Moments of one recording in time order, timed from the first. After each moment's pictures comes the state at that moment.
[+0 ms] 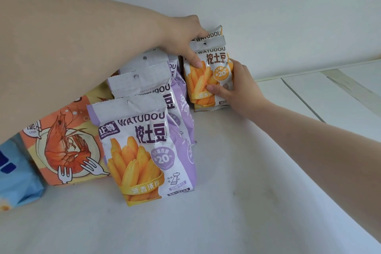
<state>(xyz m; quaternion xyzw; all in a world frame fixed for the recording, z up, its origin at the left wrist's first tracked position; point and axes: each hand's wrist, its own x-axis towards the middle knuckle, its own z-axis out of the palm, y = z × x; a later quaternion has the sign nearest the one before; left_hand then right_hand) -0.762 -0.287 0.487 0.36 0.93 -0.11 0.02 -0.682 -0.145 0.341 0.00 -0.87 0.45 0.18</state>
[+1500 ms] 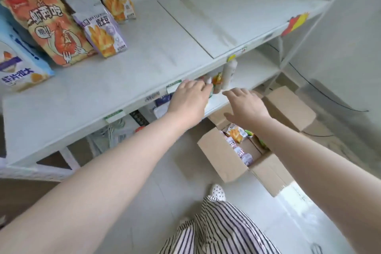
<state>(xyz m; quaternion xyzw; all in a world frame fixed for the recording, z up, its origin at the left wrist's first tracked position) -0.165 -0.346 0.442 0.53 0.85 0.01 0.01 -0.053 -0.207 0.416 -0.21 -0.97 0.05 -0.08</state>
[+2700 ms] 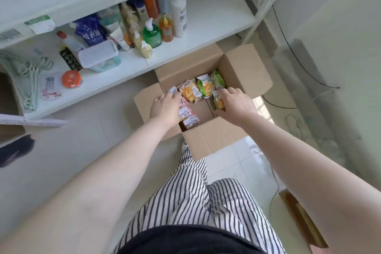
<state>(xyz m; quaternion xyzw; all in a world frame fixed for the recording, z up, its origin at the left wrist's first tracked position) 0.038 -0.118 0.270 0.32 0.91 -0.02 0.27 0.143 0.066 0.294 -0.20 -0.94 0.12 -0.24</state>
